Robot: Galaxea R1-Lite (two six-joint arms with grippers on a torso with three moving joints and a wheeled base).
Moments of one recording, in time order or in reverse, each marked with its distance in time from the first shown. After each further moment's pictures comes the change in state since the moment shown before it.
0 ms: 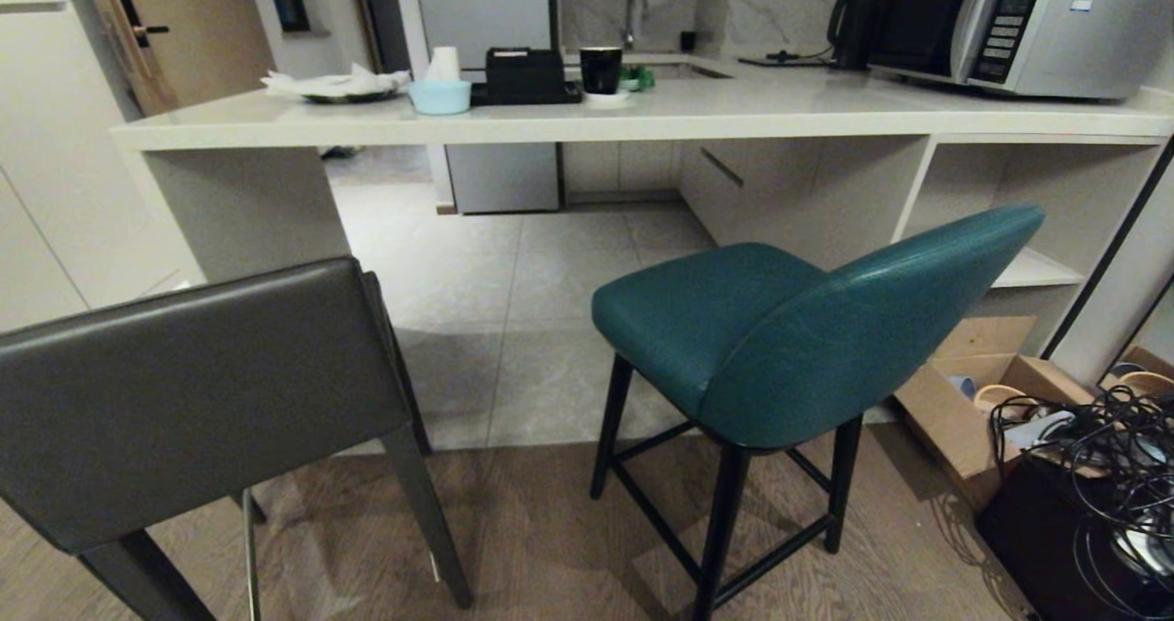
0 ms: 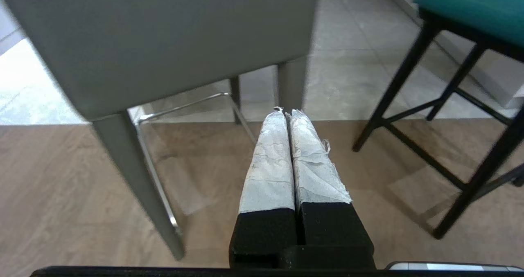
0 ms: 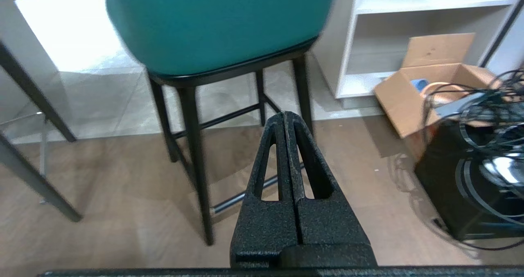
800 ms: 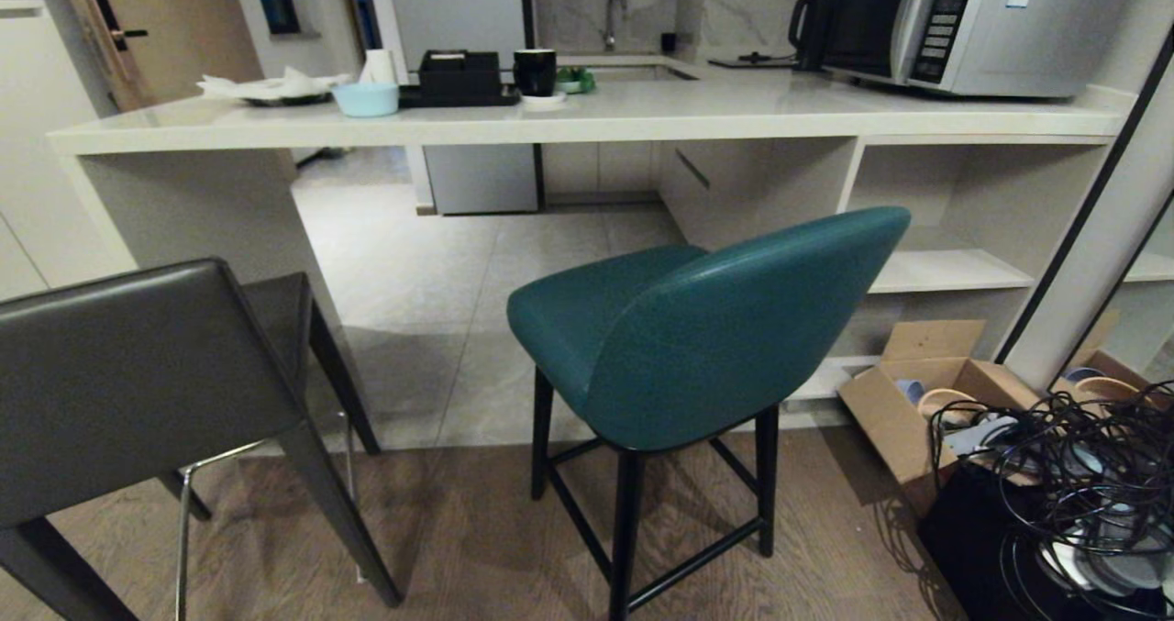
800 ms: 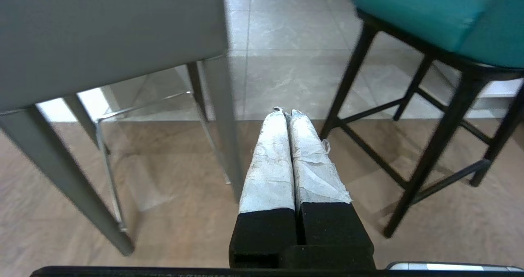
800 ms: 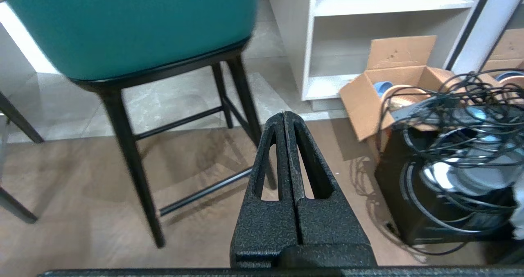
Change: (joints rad) left arm 0.000 0.000 0.001 -0.004 0.001 -0.001; right arm 0.000 0.000 0.000 0.000 -0.001 0.001
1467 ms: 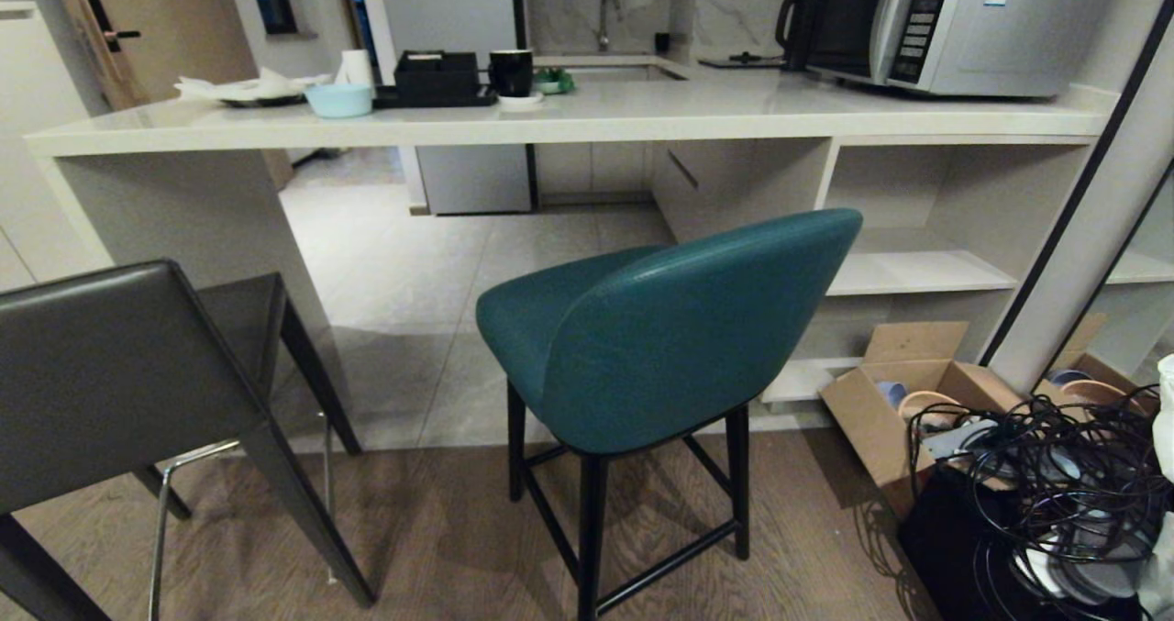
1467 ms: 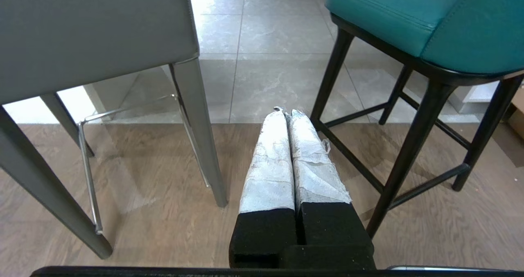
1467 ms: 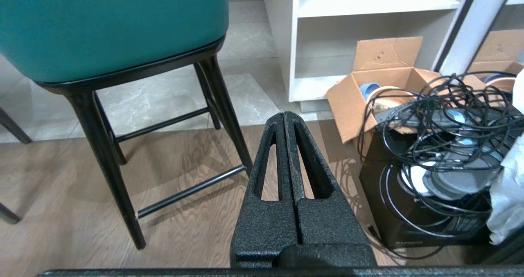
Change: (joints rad) left arm -0.001 0.000 0.003 -0.015 0.001 -0.004; right arm 0.000 0.000 0.000 0.000 0.000 0.000
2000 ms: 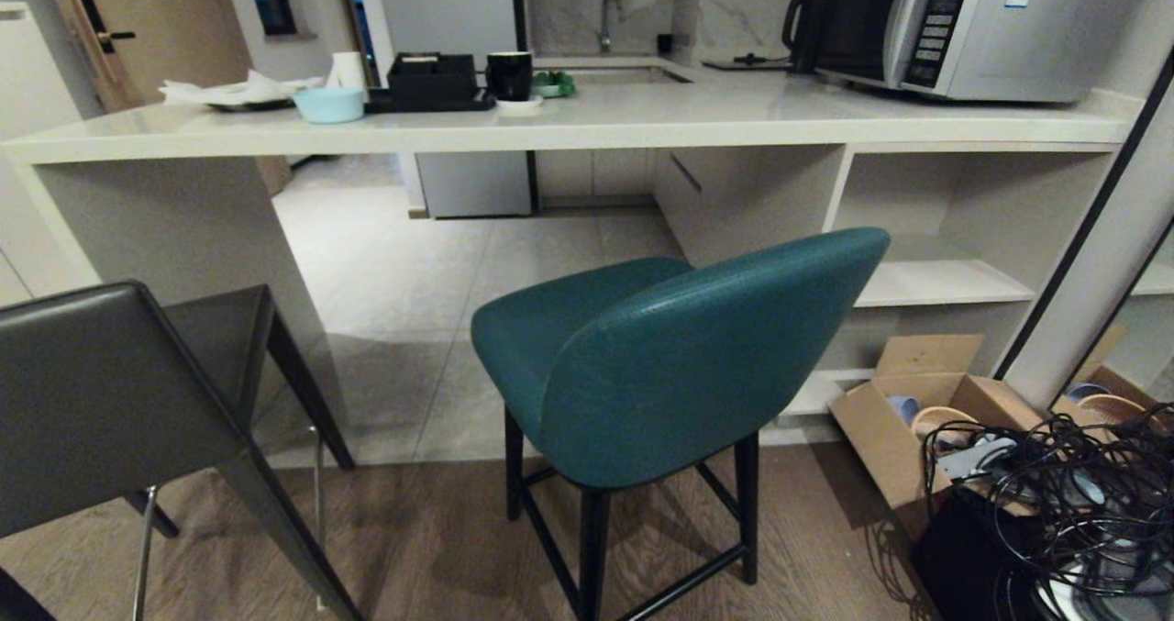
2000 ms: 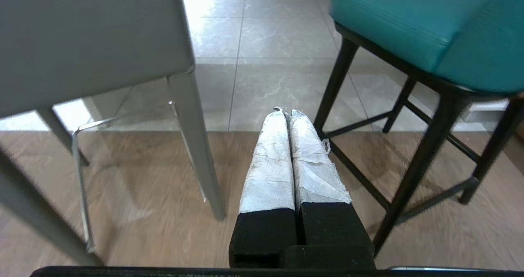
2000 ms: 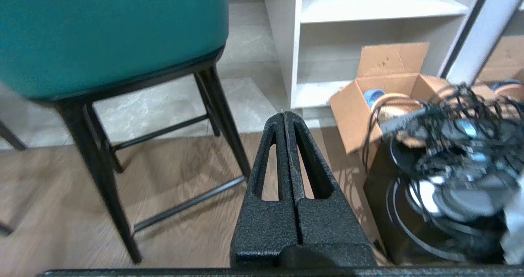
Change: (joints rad) left arm 0.000 0.000 0.000 0.000 -0.001 0.000; right arm 0.000 0.000 0.000 0.000 0.000 0.000
